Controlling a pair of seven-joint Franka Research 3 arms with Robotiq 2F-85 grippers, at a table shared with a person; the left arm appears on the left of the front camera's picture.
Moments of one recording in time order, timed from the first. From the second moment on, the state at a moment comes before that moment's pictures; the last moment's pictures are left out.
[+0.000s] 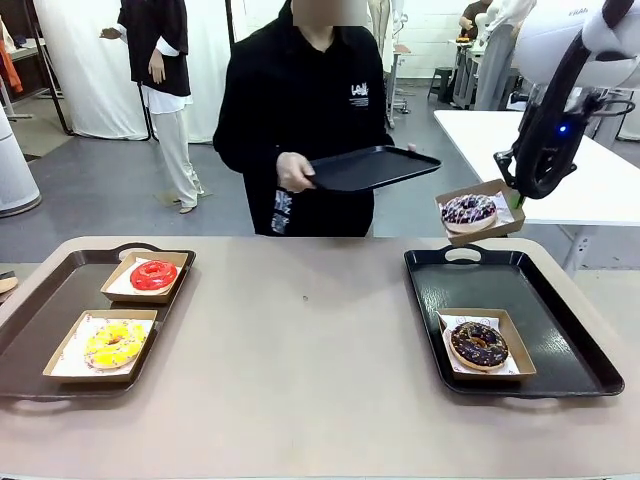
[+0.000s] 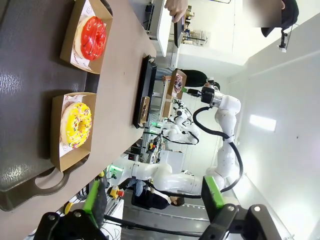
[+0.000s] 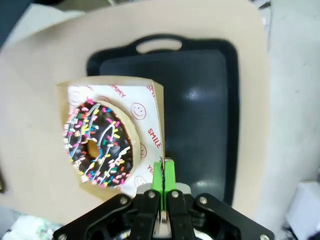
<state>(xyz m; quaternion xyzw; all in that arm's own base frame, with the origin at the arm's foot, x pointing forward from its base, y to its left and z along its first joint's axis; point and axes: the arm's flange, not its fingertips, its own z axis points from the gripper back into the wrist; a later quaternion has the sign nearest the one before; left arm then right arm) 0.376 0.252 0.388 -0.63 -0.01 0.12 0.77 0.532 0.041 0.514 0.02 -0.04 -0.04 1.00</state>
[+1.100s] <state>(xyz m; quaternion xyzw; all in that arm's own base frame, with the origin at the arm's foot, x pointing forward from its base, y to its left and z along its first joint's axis) 0.376 0.252 0.388 -0.63 -0.01 0.12 0.77 0.542 0.061 0.402 0.02 -0.02 -0.02 1.00</state>
